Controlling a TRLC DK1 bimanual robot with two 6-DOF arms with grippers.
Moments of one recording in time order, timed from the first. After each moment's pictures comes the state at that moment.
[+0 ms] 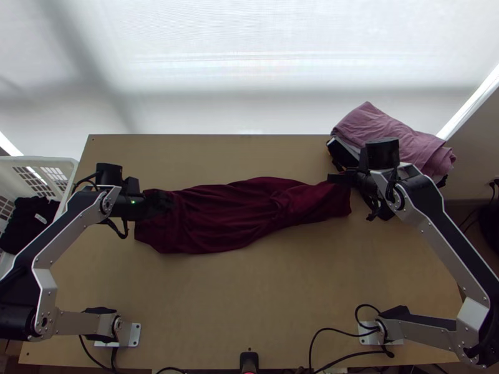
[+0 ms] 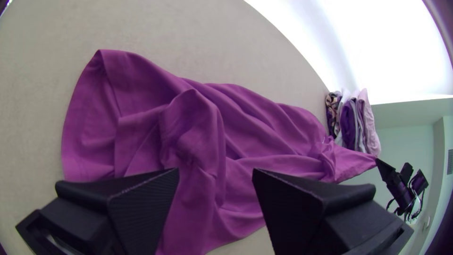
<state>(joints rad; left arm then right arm) -0.01 1.49 0.99 -0.55 0.52 -0.38 0.33 1.35 1.28 -0.71 0.17 0.28</state>
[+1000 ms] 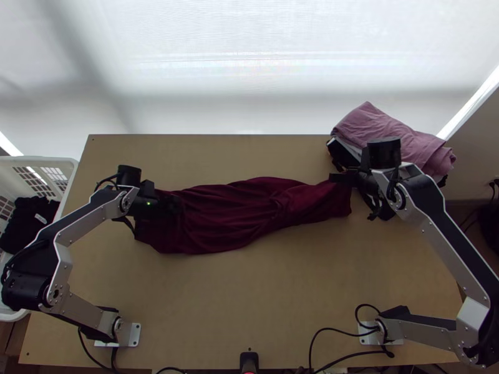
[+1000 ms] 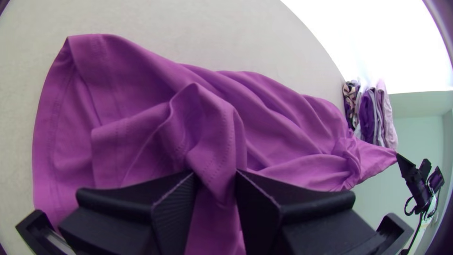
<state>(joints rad) -0.07 1.65 0.99 -0.43 0.47 -0.37 0.31 1.35 1.28 -0.71 0.17 0.28</state>
